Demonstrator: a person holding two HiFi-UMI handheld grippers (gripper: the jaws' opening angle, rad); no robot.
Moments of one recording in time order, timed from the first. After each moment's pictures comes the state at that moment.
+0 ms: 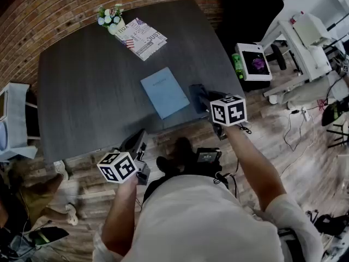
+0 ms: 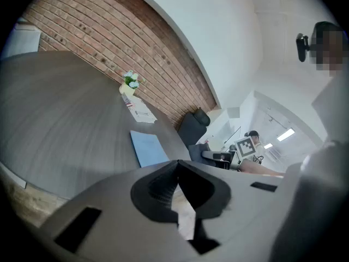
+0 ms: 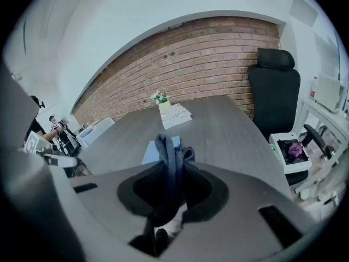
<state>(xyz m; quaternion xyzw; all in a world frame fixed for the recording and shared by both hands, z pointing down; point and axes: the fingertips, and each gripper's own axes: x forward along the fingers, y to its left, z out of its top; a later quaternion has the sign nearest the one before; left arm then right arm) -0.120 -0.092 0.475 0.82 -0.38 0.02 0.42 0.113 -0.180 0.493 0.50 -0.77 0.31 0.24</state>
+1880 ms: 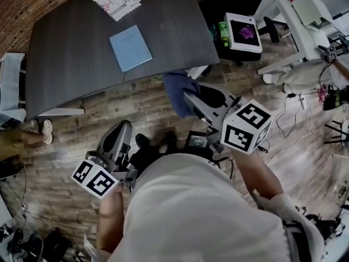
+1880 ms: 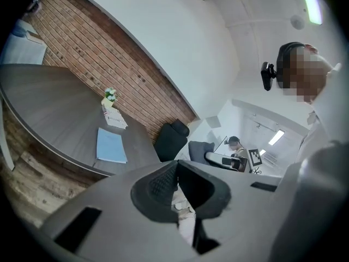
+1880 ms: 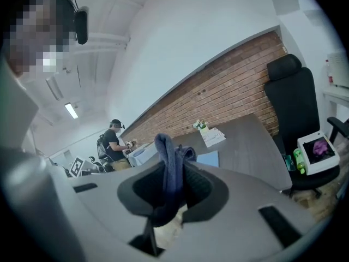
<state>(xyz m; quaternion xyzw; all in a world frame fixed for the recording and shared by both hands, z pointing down) 0.005 0.081 0.358 0.84 -0.39 -0.07 0.36 0.163 0.022 0.332 0.35 -0.89 0.27 0.06</state>
